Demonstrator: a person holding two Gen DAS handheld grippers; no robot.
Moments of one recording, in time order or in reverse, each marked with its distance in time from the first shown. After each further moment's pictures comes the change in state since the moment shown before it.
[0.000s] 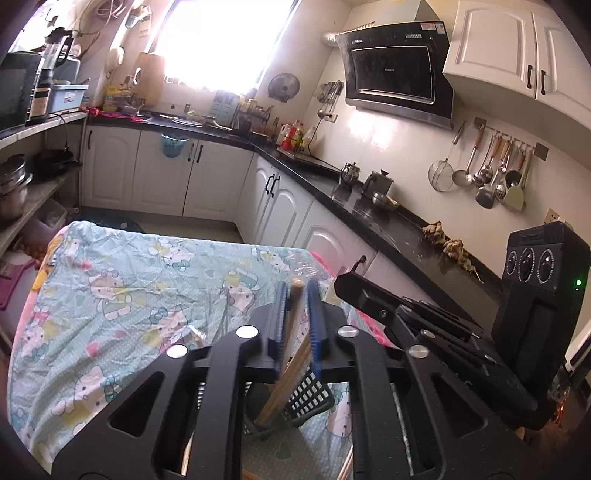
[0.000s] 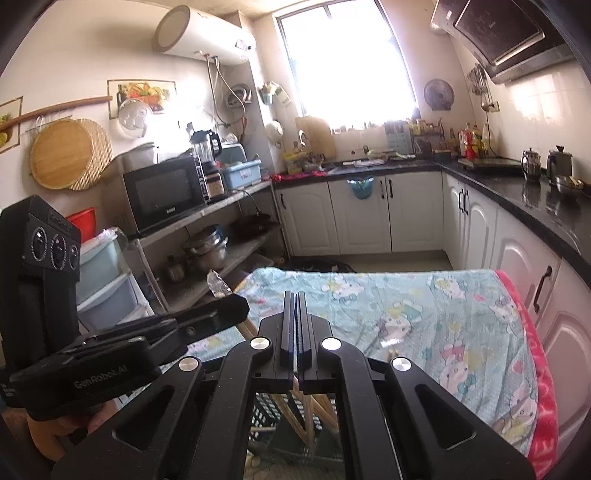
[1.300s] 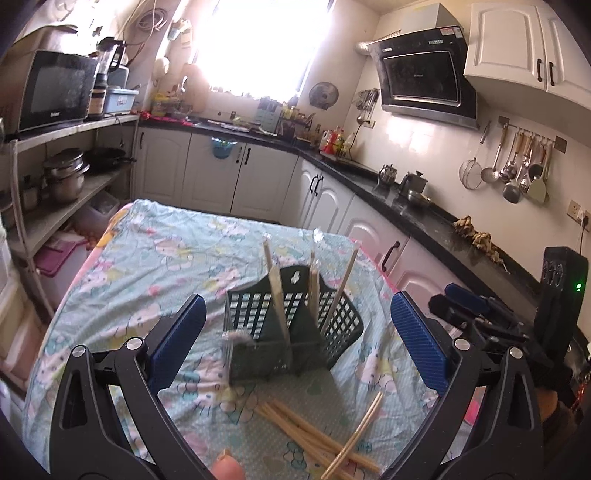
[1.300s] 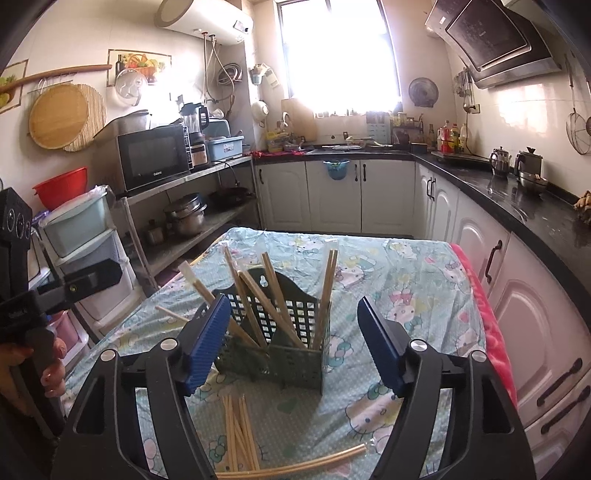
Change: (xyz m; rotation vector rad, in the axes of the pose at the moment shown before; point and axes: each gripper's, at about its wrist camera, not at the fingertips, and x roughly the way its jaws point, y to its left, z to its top) left arm -0.088 -0.004 -0.079 -0.028 -0.034 0.191; right arm -0.089 -0.001 -0.079 -0.077 0.054 -0.118
